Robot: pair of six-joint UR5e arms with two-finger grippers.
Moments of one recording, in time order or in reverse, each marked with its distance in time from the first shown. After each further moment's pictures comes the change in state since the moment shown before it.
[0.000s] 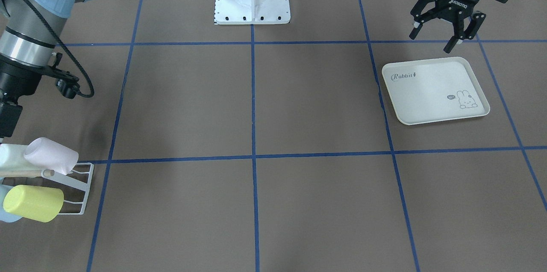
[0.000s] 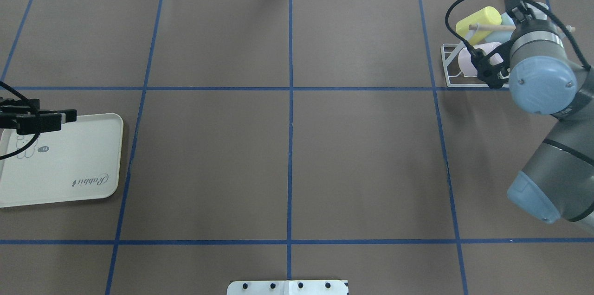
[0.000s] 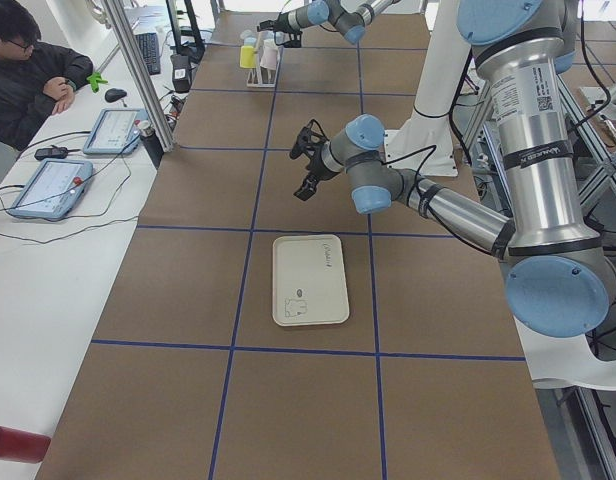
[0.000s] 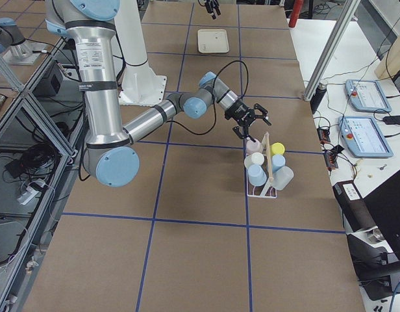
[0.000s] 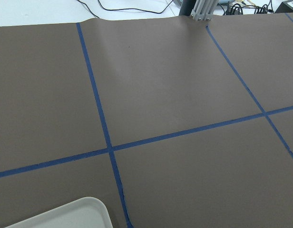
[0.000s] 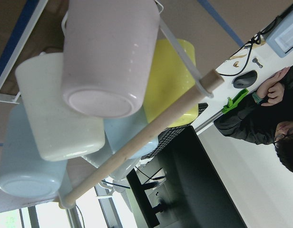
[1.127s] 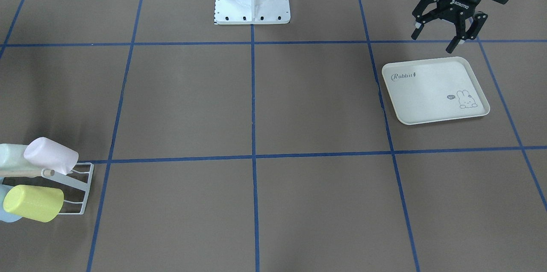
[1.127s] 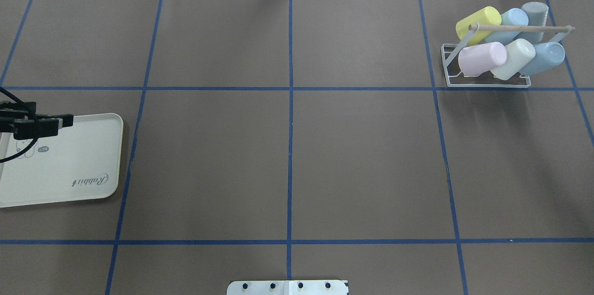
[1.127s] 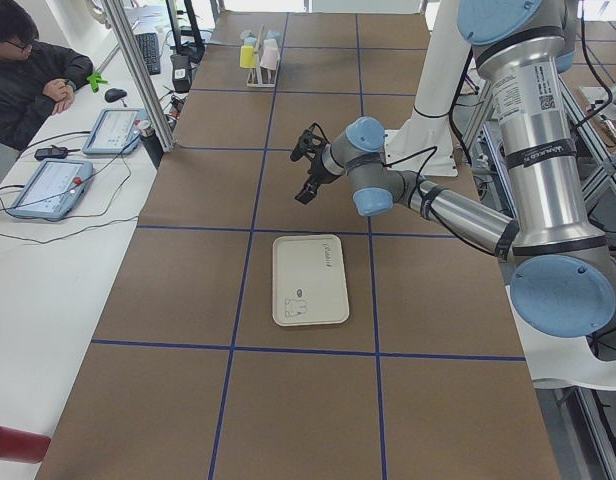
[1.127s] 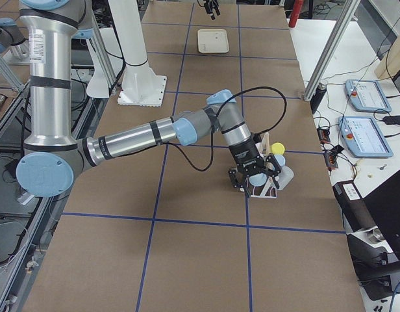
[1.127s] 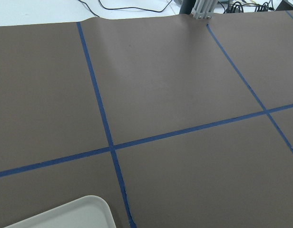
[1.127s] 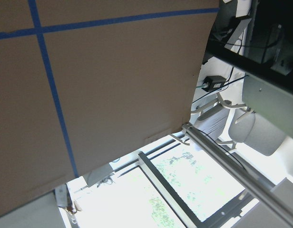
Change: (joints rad) left arm -0.003 0.018 0.005 0.011 -0.025 0.079; right arm 0.585 -0.188 -0.043 -0.005 0.497 0.172
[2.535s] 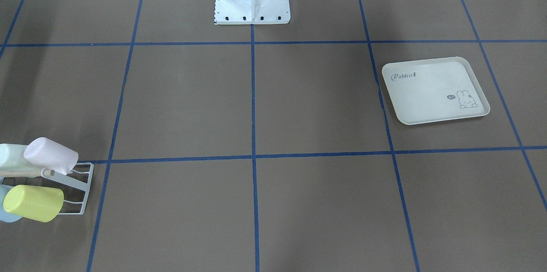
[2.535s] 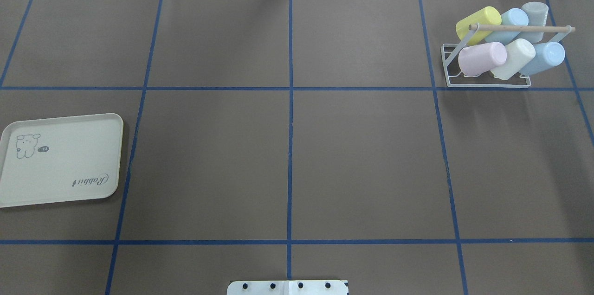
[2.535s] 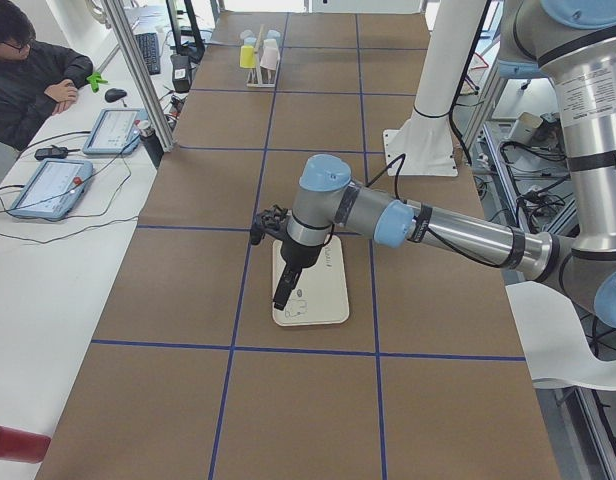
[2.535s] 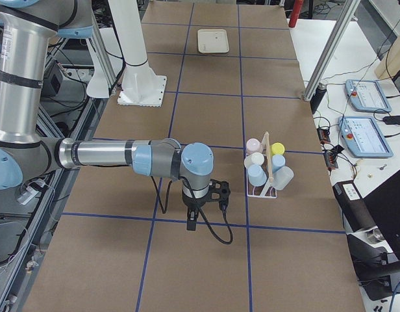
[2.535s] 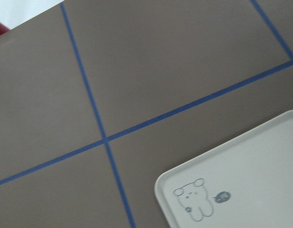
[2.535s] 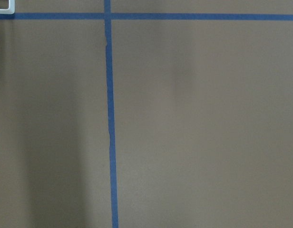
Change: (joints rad) left arm -0.682 -0.006 0.147 0.699 -0.200 0.823; right arm 0.200 -0.166 -0.039 -0.321 0.741 0.920
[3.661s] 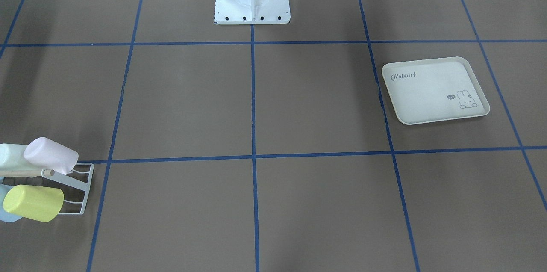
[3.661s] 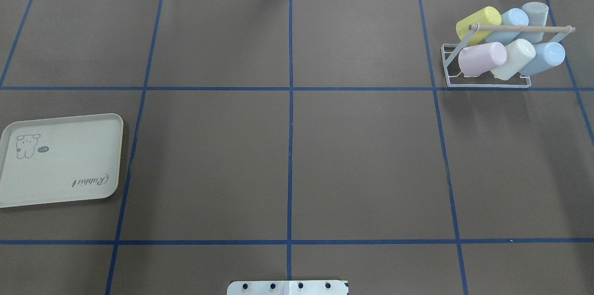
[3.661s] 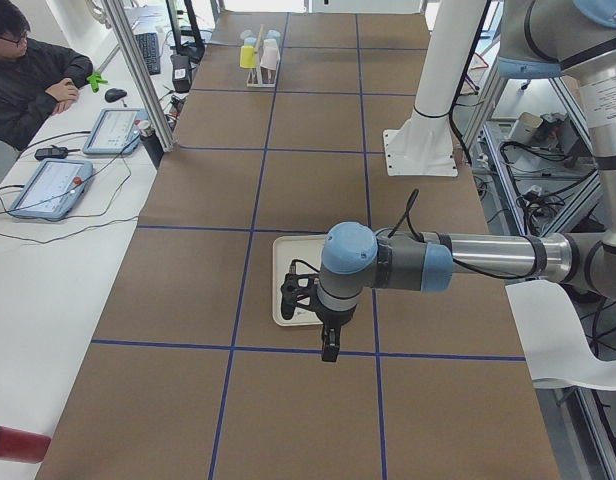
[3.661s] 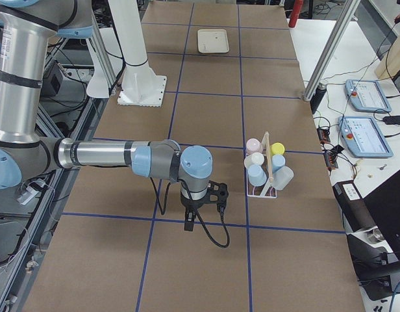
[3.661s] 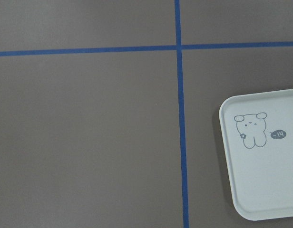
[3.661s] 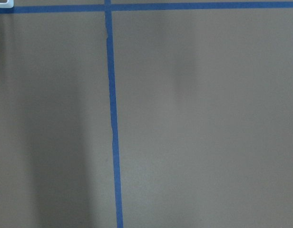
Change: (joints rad) left arm -0.108 0.097 0.094 0.083 -0.240 0.038; right arm 0.000 -0.006 -0.004 -0.005 0.018 0.000
